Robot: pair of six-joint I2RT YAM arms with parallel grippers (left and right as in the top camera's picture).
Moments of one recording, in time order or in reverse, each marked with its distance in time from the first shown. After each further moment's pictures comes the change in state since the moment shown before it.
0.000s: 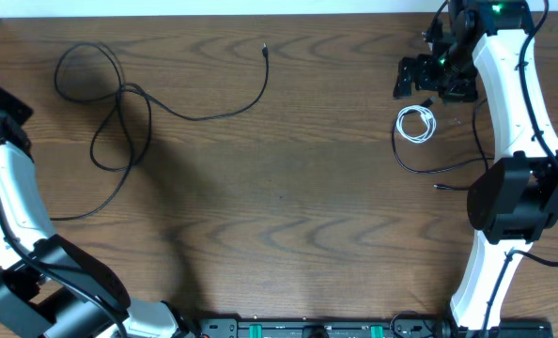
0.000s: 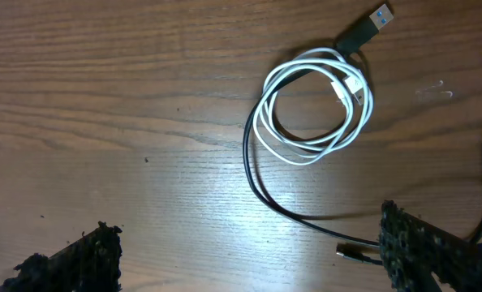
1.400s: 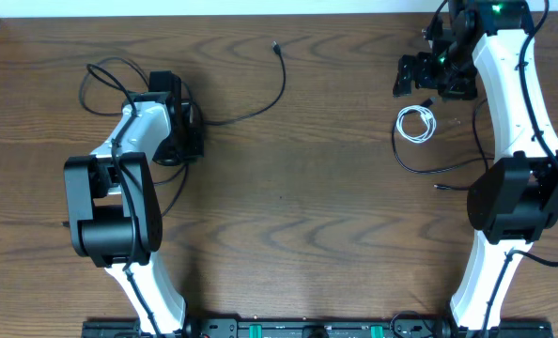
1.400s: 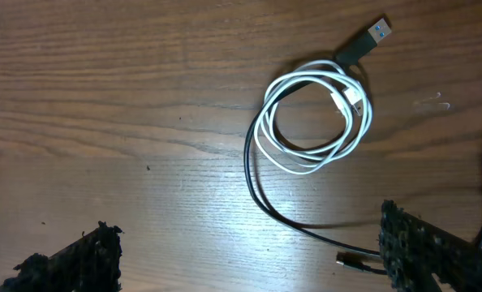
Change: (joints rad) left arm -0.571 0.340 -0.078 -0.383 0.076 0.196; right arm 0.000 0.000 0.000 0.022 0.000 0.000
